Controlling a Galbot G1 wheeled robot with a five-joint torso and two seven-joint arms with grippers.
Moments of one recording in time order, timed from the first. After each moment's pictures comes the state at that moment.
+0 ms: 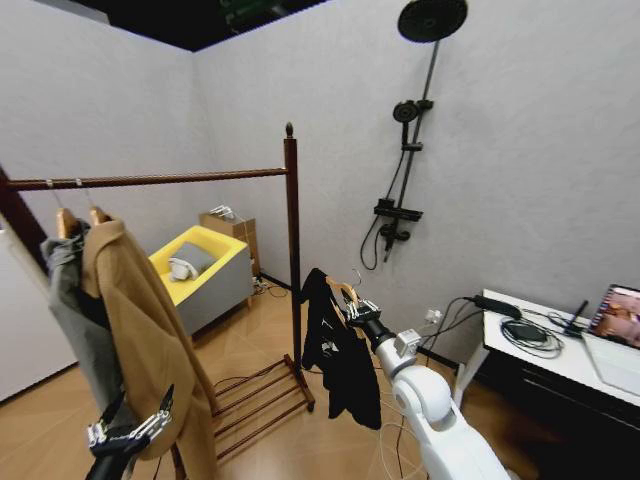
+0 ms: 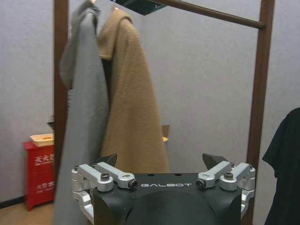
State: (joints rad) left arm 1.83 -1.30 -0.87 -2.29 -0.49 -0.05 0.04; right arm -1.00 1.24 0.40 2.03 0.34 -0.22 -0.02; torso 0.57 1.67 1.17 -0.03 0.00
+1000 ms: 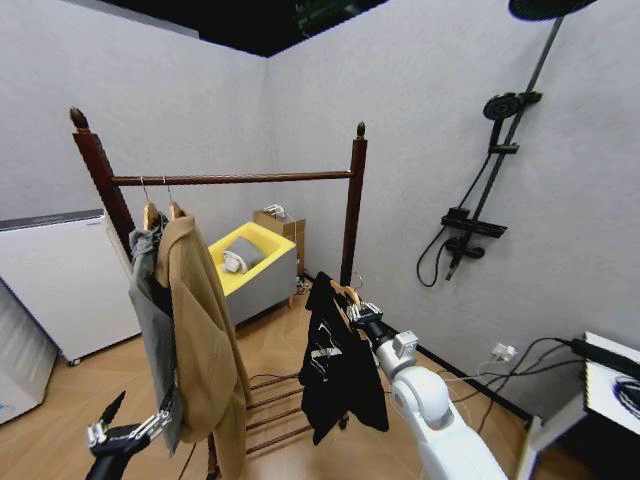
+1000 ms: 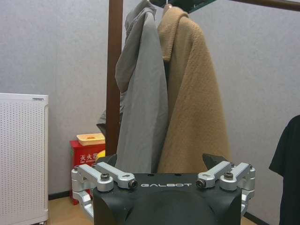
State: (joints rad) left arm 1.83 -1.30 -0.87 -2.29 -0.49 -0.05 0.04; right arm -1.01 1.26 0.40 2.01 0.27 -0.21 -0.04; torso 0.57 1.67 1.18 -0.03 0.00
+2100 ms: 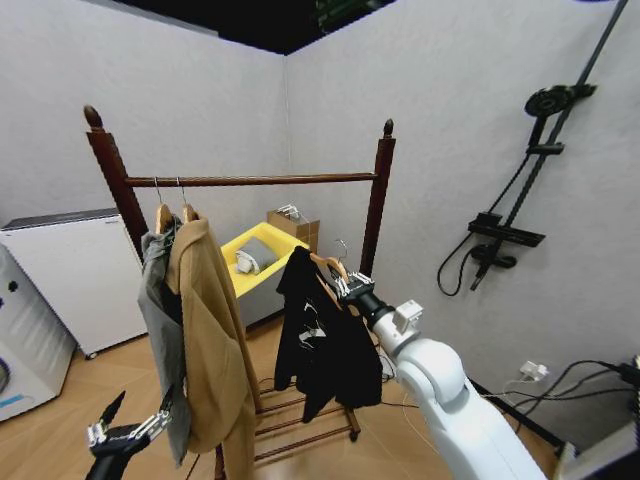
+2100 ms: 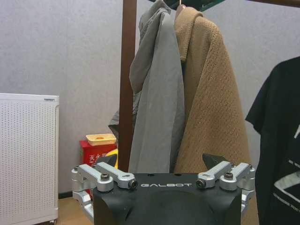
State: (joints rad) left arm 1.83 -1.30 -0.87 -2.29 -0.49 -0.05 0.04; right arm -0.67 1.12 0.25 2.17 0.39 -0.53 0.03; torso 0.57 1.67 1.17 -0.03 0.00
